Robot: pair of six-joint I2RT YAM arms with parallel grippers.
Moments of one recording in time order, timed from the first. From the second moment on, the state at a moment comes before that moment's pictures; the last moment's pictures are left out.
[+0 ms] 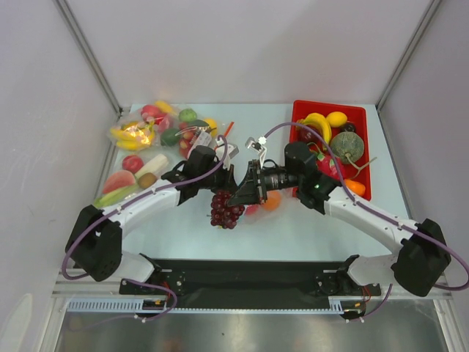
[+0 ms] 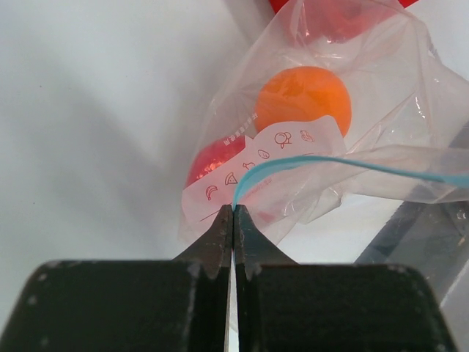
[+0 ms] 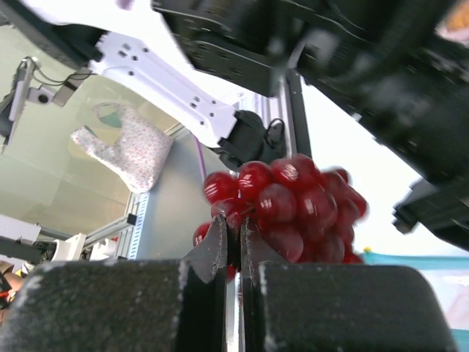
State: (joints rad) left arm -0.62 1.41 0.93 -0.20 0.33 -0.23; right arm 0.75 1.30 0.98 0.17 -0.93 0.55
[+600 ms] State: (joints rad) left arm -0.61 1.40 0.93 -0.20 0.29 -0.23; right arm 0.47 1.19 1.12 0.03 -0.92 0.49
